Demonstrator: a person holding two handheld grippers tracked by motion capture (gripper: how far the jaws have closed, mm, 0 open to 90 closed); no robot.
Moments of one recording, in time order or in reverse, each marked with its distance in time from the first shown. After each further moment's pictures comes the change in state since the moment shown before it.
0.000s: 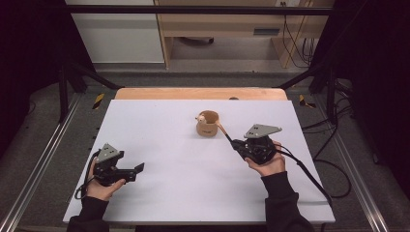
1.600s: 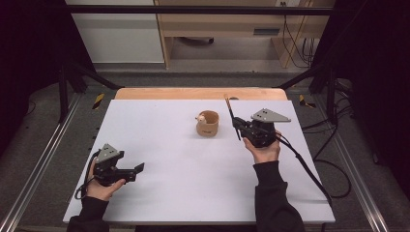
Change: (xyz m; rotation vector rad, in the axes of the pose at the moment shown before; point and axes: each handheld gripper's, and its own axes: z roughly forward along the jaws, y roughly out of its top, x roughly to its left) left arm 0.001 -0.001 0.001 -0.005 -0.005 -0.003; right arm -0.023 0.023 0.009 -0.259 -0.111 0.150
